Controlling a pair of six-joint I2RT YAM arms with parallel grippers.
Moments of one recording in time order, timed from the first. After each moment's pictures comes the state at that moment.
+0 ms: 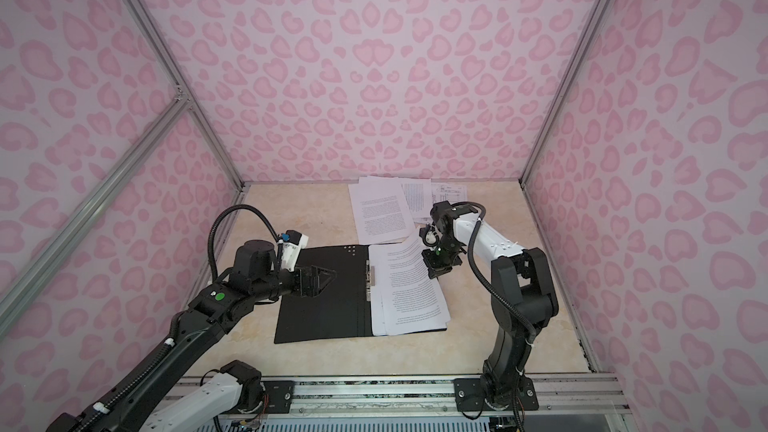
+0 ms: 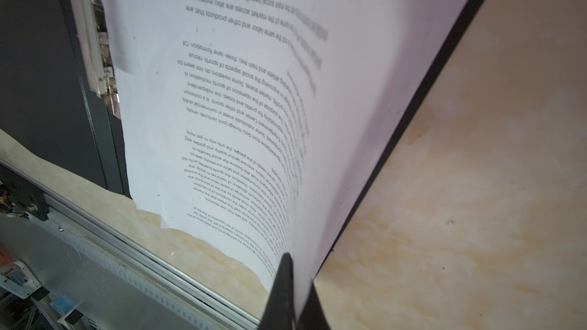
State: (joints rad) left arm -0.42 0.91 0.77 -0.53 0.40 -0.37; right arm 0.30 1.81 1.36 -1.15 -0.30 -0.05
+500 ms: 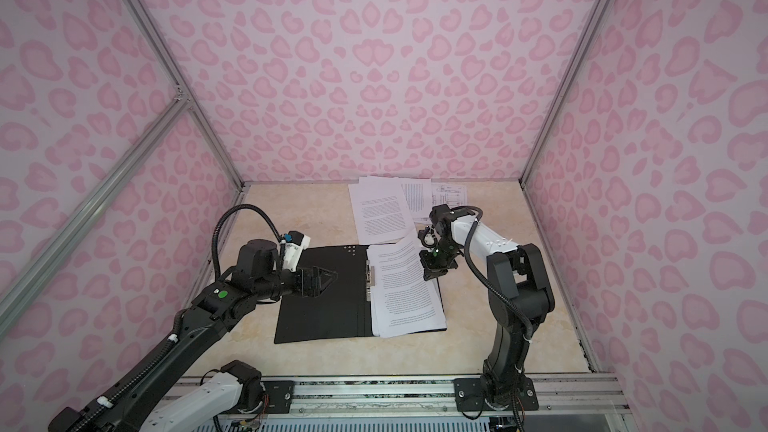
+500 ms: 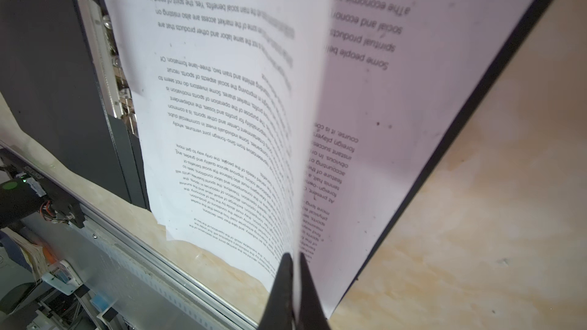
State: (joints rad) left arm -0.42 0.93 0.77 -0.53 0.40 -0.37; right arm 0.29 1.84 1.32 -1.08 -0.39 0.01
